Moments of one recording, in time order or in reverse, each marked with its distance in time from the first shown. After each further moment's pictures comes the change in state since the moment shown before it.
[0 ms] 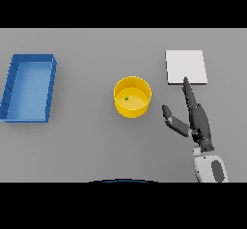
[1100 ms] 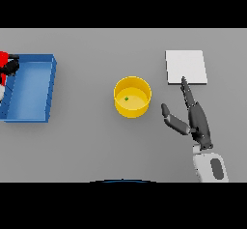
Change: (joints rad) left arm 0.819 0.183 0.015 -0.902 0.563 0.440 0.459; right arm -0.025 -0.012 0.002 0.033 0.012 0.004 0.013
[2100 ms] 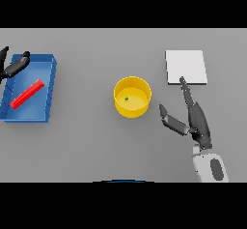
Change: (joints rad) left arm 0.040 0.092 -0.084 -0.086 0.000 -0.222 -0.170; right arm 0.003 -0.024 0.031 -0.038 0.080 -0.022 0.049
